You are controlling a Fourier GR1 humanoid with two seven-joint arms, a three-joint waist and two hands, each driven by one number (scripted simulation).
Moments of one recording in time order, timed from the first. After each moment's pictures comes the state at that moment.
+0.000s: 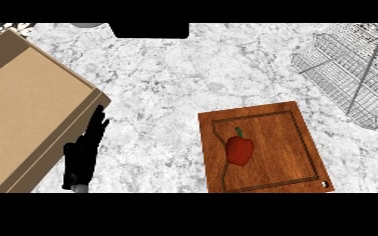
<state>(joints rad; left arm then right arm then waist) 0.07 0.18 -0.16 -1.43 0.03 0.25 -0.01 -0.76 -0.66 -0.49 -0.93 0.55 -0.16 0.56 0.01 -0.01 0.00</state>
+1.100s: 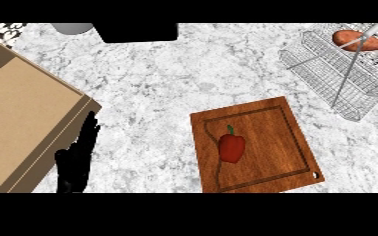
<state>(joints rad) 0.12 0.17 -0.12 -1.46 0.02 0.27 0.00 -0.45 -0.82 -0.91 -1.28 0.35 -0.31 0.60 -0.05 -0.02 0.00</state>
